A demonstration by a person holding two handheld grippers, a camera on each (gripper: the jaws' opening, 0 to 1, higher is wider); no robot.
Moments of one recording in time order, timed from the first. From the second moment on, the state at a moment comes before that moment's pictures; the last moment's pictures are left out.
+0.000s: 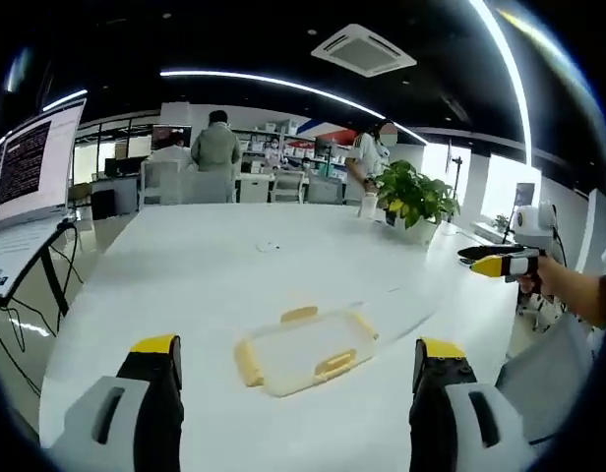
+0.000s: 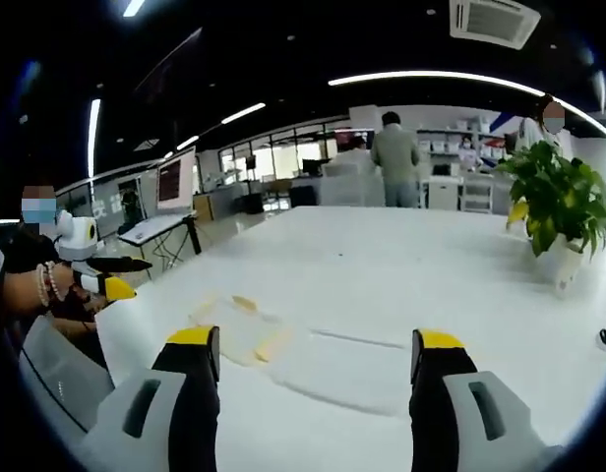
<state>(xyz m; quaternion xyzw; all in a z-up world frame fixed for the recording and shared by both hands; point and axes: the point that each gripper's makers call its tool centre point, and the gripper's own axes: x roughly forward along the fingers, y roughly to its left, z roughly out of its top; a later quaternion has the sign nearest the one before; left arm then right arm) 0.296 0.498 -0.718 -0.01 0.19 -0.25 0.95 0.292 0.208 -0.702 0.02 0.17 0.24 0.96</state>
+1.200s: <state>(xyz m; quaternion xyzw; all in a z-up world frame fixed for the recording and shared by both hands) 0.352 0.511 -0.785 0.29 0.35 -0.45 0.77 0.358 0.293 -0.724 -0.20 0.23 0.44 0.84</state>
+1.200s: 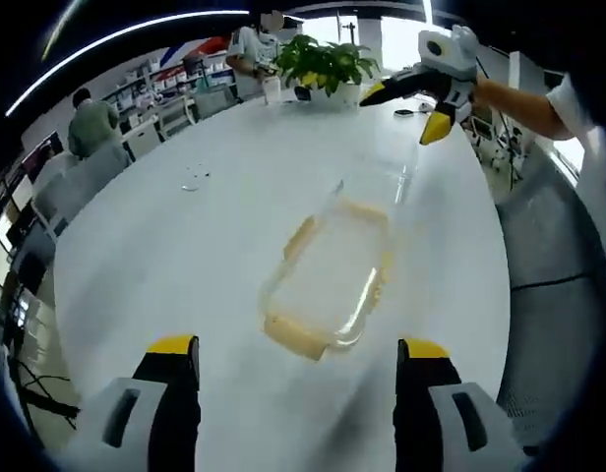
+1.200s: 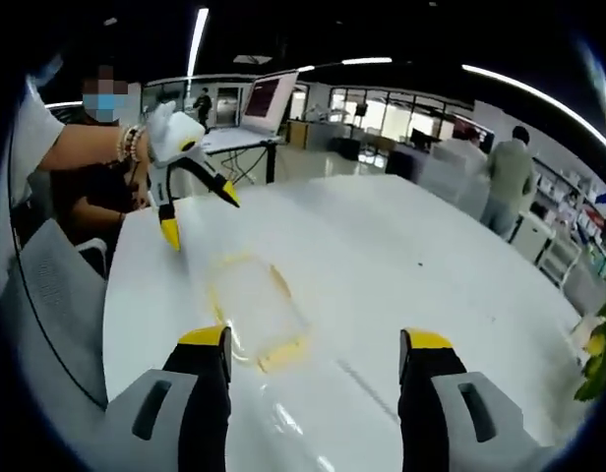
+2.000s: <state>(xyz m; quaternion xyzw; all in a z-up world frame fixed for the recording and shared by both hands) 0.362 0.493 -0.828 0.36 0.39 -0.53 0.66 0.358 0.339 -0.797 -0.34 0.32 0.57 0.68</state>
